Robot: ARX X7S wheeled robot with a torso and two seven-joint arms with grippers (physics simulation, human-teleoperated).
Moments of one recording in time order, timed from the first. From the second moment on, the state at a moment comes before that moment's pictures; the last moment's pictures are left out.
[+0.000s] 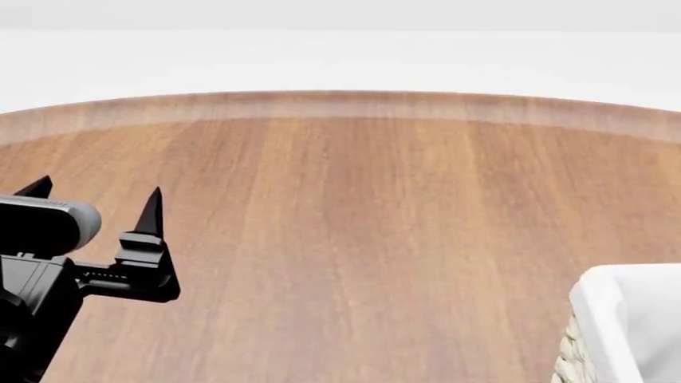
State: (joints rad) left arm -0.53 -0.34 0.20 0.57 -0.63 -0.90 -0.45; right arm 0.33 0.63 0.56 -0.16 1.17 1.08 0.70
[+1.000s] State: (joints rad) left arm -0.53 -0.35 0.22 0.57 -0.64 -0.88 -0.47; right arm 0.75 0.63 0.21 -0.47 1.37 1.28 0.97
